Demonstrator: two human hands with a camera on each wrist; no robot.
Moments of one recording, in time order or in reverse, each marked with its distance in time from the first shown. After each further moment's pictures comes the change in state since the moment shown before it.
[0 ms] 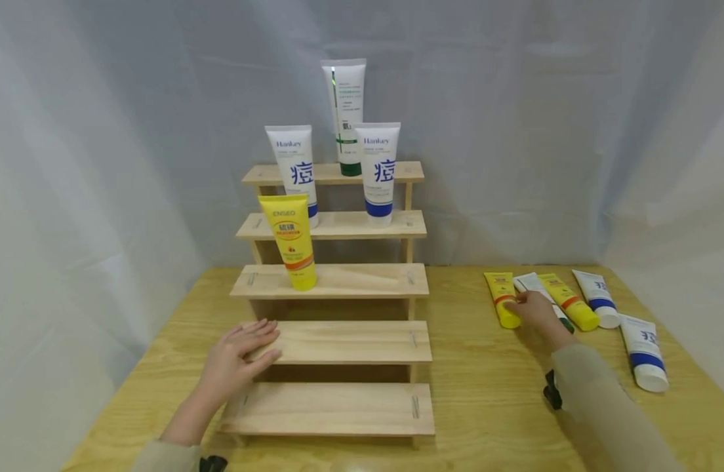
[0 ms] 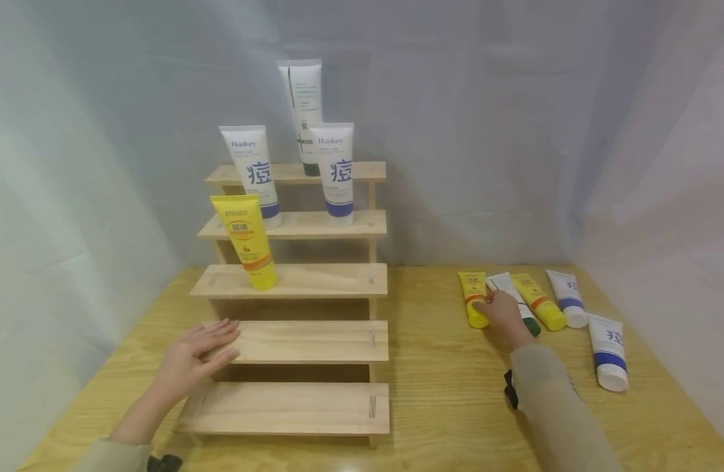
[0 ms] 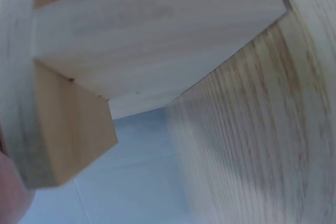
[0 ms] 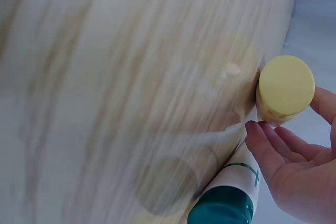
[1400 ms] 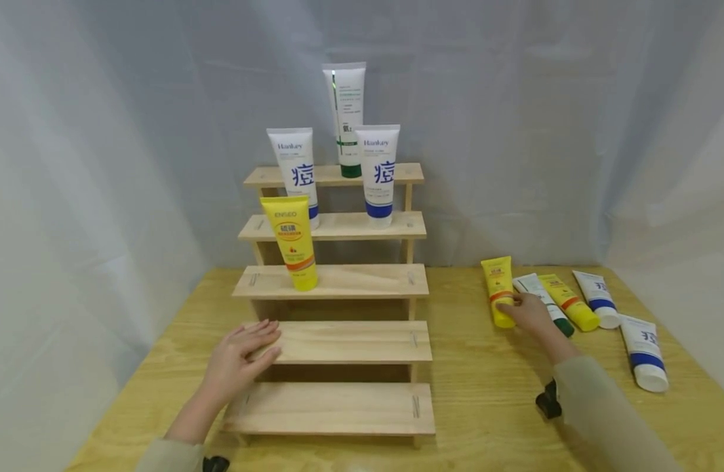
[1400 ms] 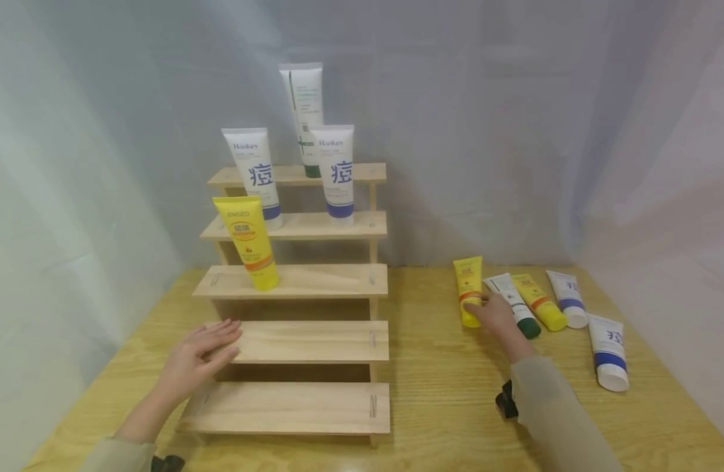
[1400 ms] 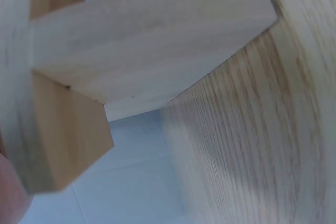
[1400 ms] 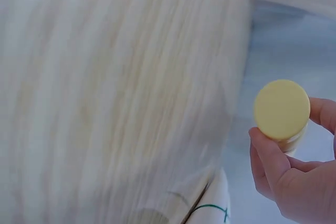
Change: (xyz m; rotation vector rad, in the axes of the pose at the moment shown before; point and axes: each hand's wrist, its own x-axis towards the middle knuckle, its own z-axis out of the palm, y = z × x) left_hand -0.001 -0.001 0.003 -0.029 0.023 -0.010; right_hand -0.018 -0.018 0.011 0.010 0.088 -0.065
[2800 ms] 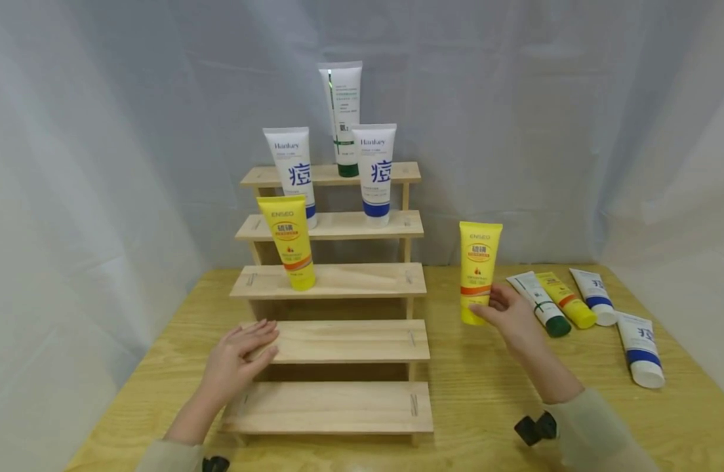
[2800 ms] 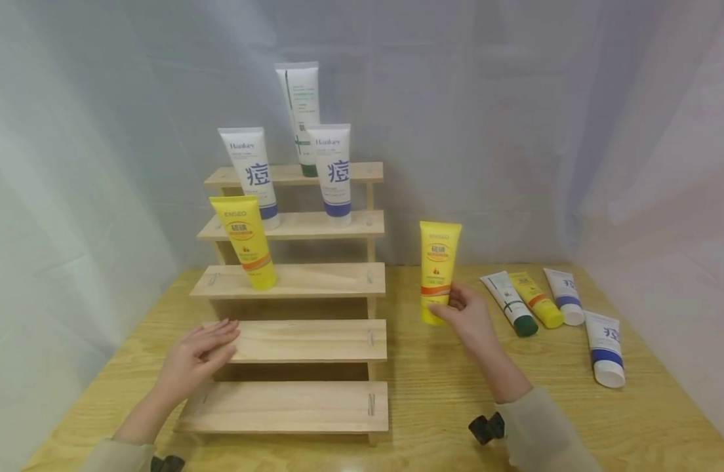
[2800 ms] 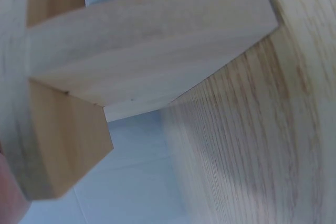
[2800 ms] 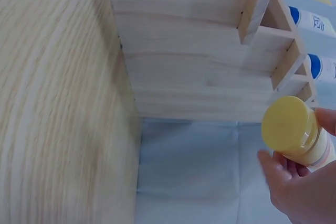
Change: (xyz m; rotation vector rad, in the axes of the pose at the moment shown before) left_hand -0.001 -0.001 0.001 -0.019 0.013 0.001; right_hand -0.076 -0.083 0.008 0.594 0.091 -0.126
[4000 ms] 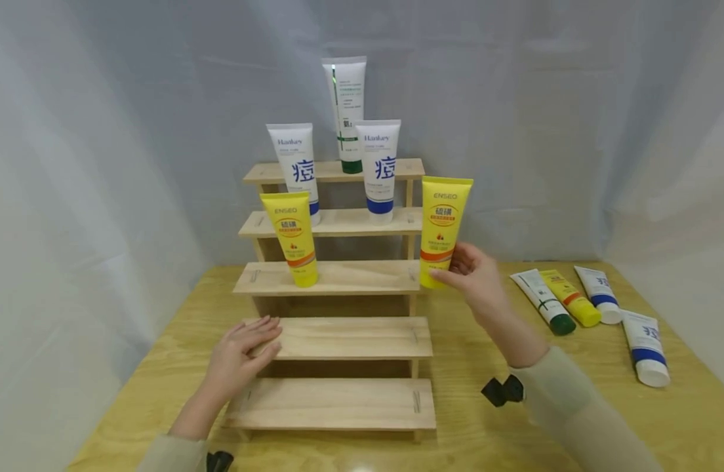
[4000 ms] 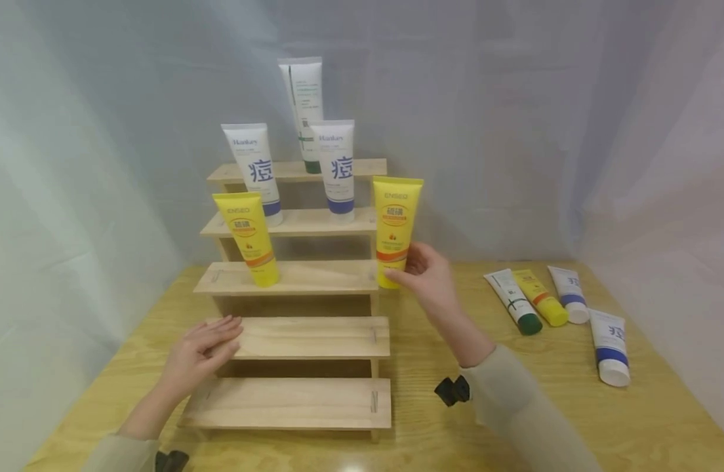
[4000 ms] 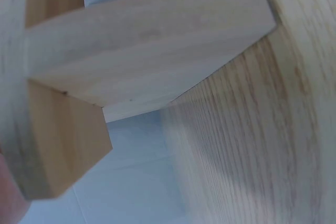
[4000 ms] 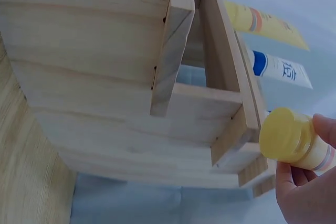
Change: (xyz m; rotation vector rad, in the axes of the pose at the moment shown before) left_hand 0.001 0.002 -0.001 -0.003 0.026 0.012; right_hand 0.018 -0.064 0.044 0.204 -0.076 -0.183
